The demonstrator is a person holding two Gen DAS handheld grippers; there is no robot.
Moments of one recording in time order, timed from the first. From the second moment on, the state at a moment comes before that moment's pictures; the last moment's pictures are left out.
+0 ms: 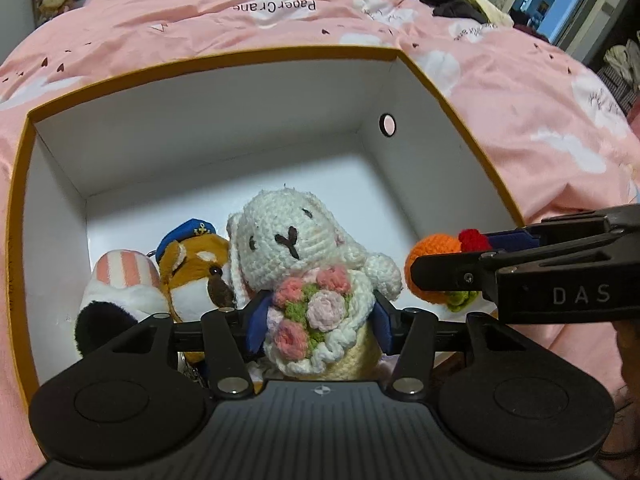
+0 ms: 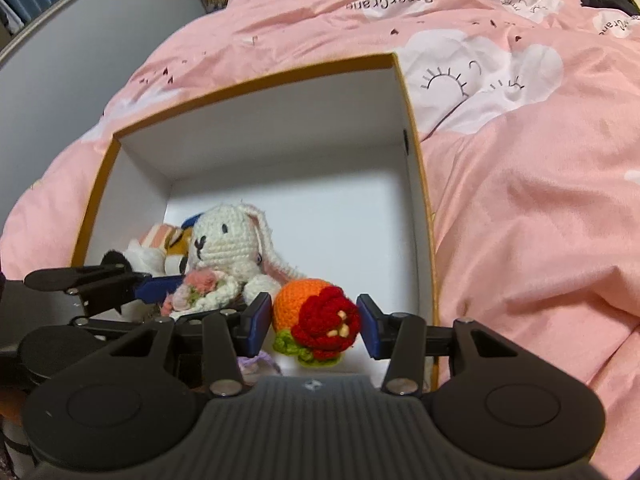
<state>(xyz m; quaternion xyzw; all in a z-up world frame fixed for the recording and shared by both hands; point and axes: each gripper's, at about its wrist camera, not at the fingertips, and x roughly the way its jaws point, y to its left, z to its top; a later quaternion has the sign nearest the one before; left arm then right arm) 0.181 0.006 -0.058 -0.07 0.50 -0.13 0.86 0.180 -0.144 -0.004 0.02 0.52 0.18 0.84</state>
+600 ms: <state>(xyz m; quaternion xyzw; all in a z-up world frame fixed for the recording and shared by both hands) 0.166 0.023 -0.060 -0.13 0.49 -0.12 0.85 0.169 -0.155 0.003 0.06 0.52 0.16 0.84</state>
